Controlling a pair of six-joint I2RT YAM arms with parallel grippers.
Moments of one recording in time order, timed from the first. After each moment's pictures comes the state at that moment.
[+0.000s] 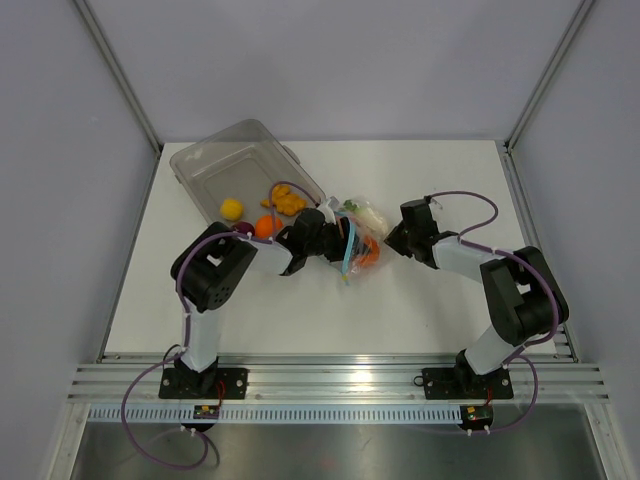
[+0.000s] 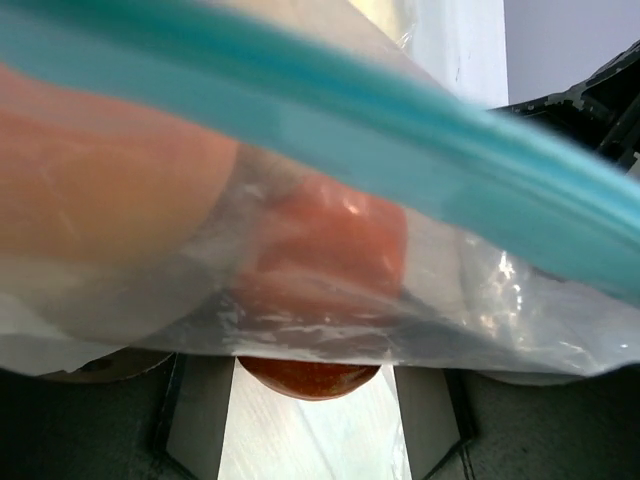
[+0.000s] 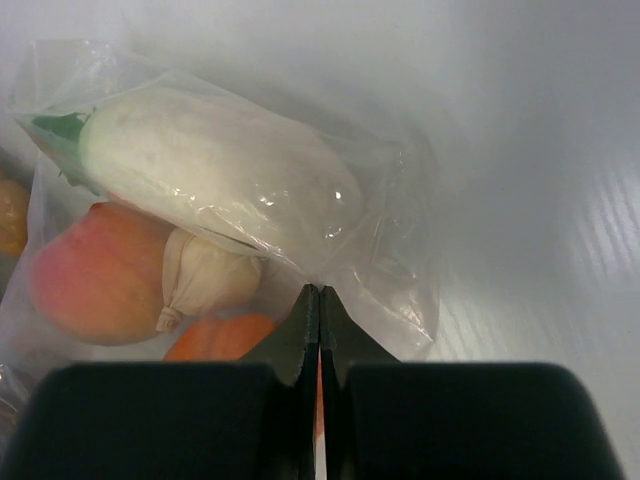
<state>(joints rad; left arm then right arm) -0.68 2.00 0.98 0.54 0.39 -0.89 0.37 1.62 0.80 0.03 0.11 0.95</state>
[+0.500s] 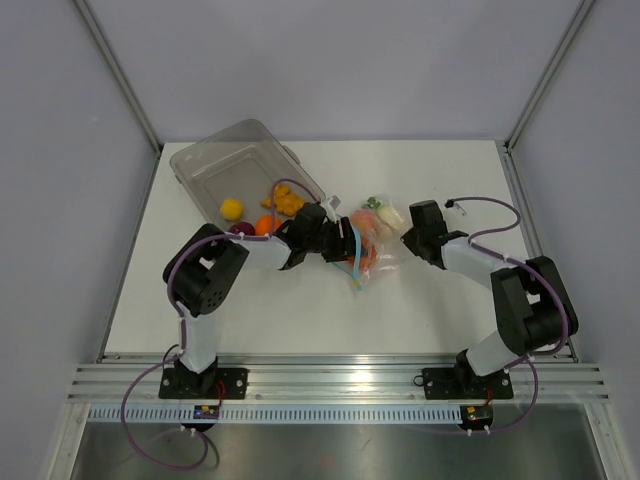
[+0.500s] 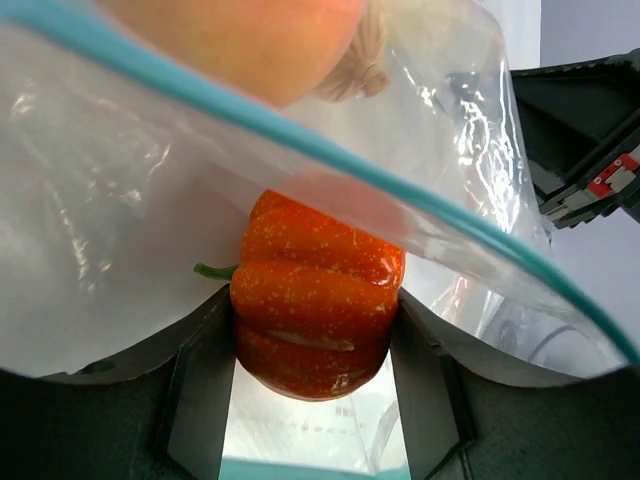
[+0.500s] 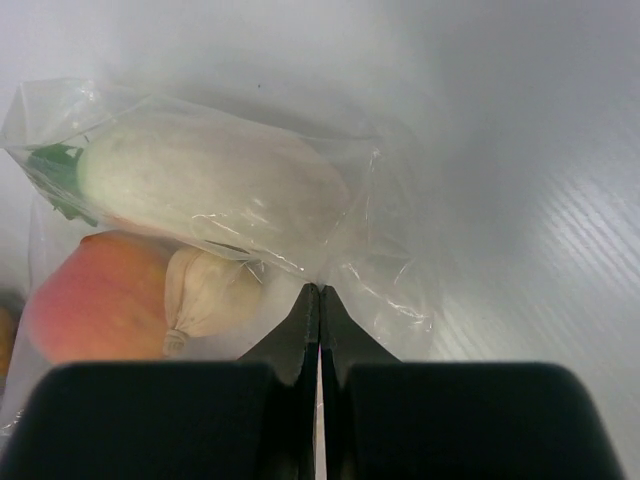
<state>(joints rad) -0.67 1.95 1.03 0.33 0.40 -0.84 0.33 1.56 0.80 -0.09 0.29 1.05</state>
